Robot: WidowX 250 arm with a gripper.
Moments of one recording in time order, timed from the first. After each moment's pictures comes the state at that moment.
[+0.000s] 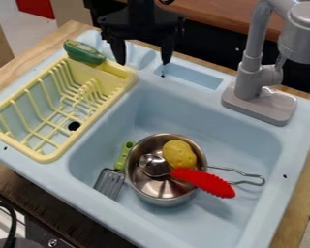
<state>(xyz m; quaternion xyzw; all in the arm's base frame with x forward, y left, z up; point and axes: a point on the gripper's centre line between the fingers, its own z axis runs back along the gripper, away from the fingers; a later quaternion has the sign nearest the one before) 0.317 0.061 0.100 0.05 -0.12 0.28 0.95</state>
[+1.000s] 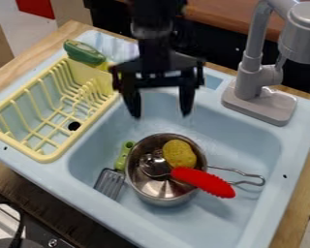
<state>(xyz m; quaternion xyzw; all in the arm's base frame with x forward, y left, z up) 0.256 -0.008 0.078 -0.02 -0.04 0.26 0.96</state>
